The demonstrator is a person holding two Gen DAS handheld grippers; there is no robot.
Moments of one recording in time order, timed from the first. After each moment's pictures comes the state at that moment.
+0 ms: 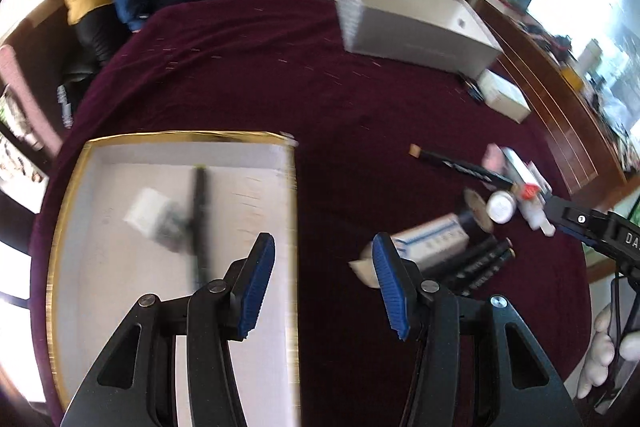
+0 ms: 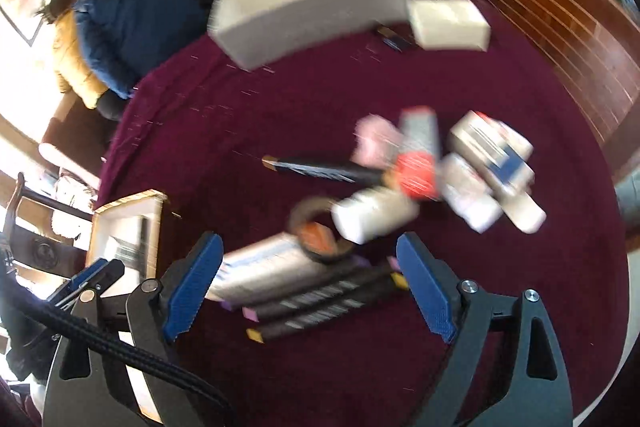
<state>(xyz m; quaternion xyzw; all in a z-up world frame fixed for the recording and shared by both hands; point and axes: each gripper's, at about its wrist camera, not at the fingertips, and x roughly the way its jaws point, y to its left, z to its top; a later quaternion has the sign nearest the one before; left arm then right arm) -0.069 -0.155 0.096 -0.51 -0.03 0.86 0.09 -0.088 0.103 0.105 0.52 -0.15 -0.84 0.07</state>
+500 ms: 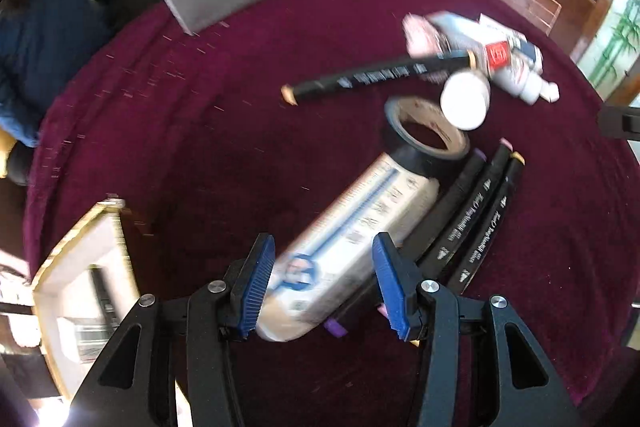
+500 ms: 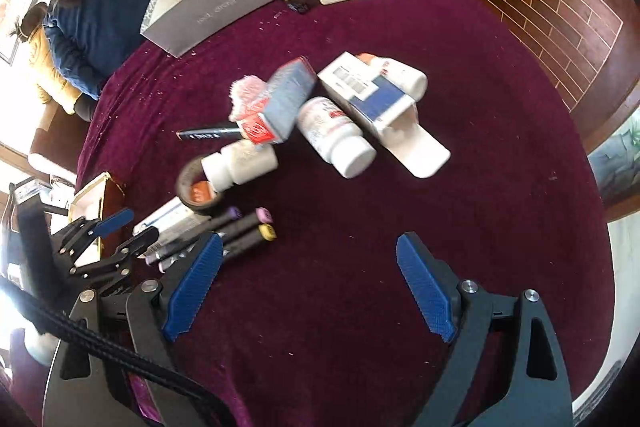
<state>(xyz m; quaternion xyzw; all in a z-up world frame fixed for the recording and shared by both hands) -0.093 -0.037 0.034 -0.53 0.20 0.80 0.21 -0.065 0.192 0.073 0.55 -0.18 -0.81 0.05</state>
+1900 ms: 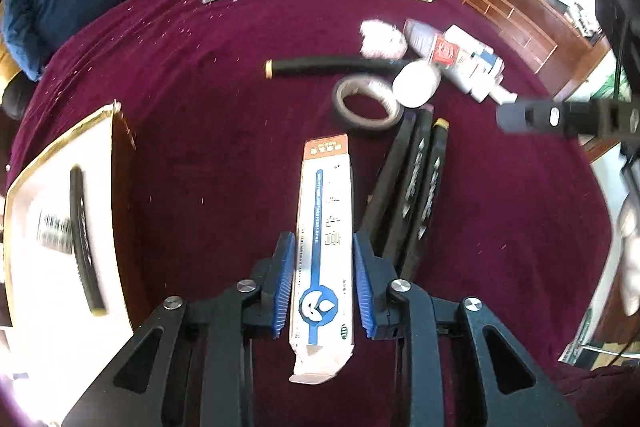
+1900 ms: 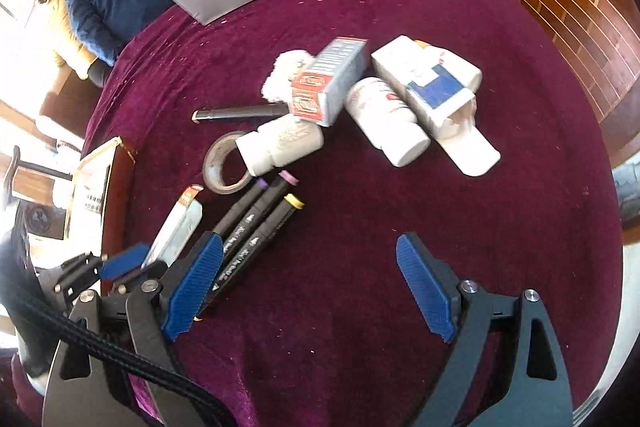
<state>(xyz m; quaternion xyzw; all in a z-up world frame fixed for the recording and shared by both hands) -0.014 -0.045 0.048 -0.54 0.10 0.81 0.19 -0.069 0.156 0.068 0.57 -0.14 -0.81 0.10</state>
